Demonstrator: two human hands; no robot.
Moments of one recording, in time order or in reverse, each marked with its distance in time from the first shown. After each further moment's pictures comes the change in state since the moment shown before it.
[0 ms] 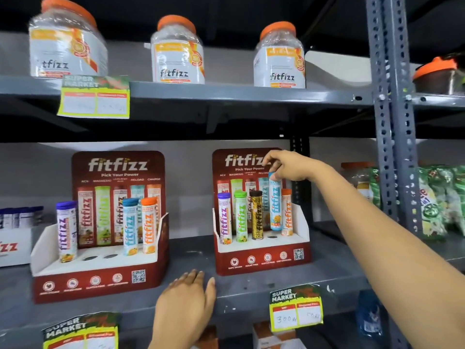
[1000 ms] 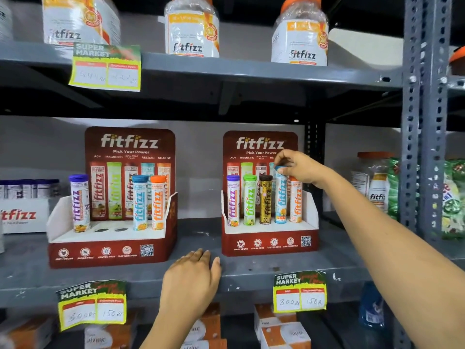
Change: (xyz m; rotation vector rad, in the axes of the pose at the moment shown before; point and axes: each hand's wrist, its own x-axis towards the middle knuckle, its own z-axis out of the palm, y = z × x) left_hand -0.005 0.006 -0.003 0.022 0.006 -0.051; right_hand 0.008 0.032 0.044 0.277 0.052 -0.076
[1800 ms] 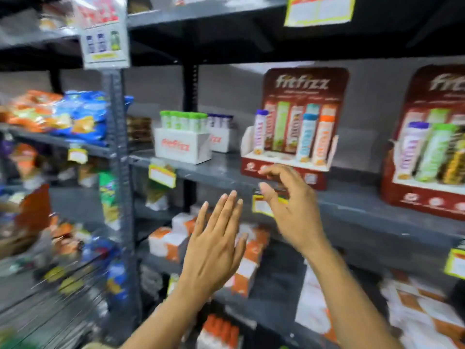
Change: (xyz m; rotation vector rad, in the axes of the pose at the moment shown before) left_hand -0.191 -0.158 -0.096 0.237 0.132 -0.092; right_hand -0.183 -0.226 0.281 0.442 0.111 -0.536
